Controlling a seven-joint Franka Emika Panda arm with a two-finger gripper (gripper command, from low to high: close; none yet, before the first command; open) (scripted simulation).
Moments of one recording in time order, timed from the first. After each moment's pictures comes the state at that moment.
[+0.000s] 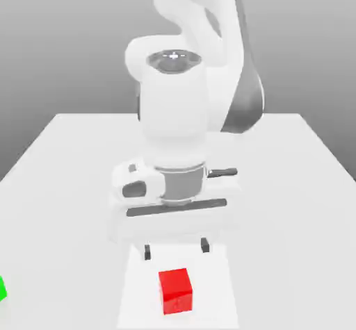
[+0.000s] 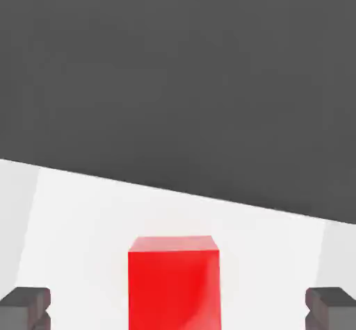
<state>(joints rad) 0.05 0.17 -0.06 -2.57 0.03 2.75 0.56</state>
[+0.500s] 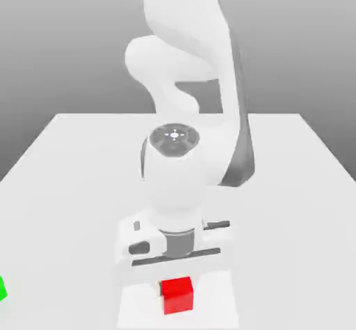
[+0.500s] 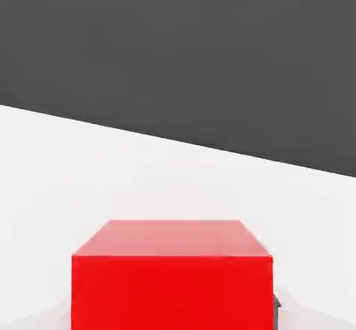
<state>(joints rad) 0.04 0.24 -0.05 -2.56 0.03 2.81 0.55</state>
